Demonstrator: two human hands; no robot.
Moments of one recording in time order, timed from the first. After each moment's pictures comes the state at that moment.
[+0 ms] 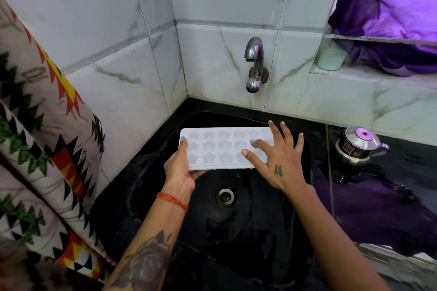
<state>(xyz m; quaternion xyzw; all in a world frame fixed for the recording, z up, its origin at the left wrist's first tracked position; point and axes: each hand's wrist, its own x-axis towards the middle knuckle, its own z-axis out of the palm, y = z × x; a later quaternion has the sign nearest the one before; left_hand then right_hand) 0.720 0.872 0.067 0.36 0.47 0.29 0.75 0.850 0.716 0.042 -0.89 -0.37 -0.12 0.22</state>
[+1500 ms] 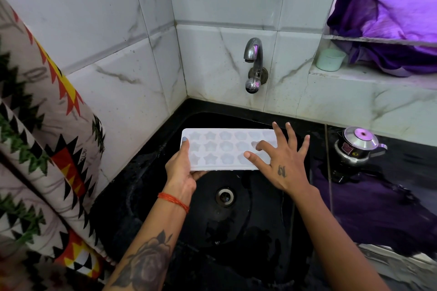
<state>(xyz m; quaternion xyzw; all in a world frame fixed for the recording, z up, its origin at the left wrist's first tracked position) 0.719 0.868 0.068 0.36 0.46 0.29 0.76 0.851 0.706 0.042 -0.90 -0.36 -0.10 0.22</state>
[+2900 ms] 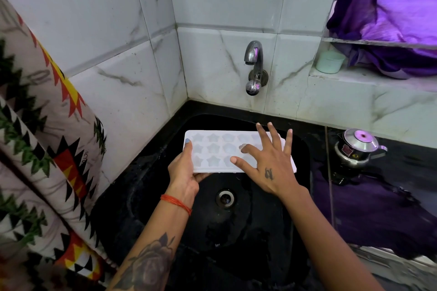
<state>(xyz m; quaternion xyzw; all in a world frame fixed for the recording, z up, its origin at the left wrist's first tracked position) 0.721 0.862 0.070 0.37 0.45 0.30 0.75 0.831 0.724 0.056 -0.88 -0.43 -0.11 0.18</state>
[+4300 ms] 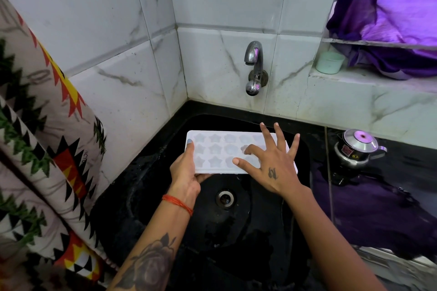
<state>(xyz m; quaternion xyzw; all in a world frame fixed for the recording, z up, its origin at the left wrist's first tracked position) 0.722 0.861 0.067 0.37 0.45 0.29 0.76 0.834 0.719 0.056 -0.89 -0.41 -0.08 0.19</state>
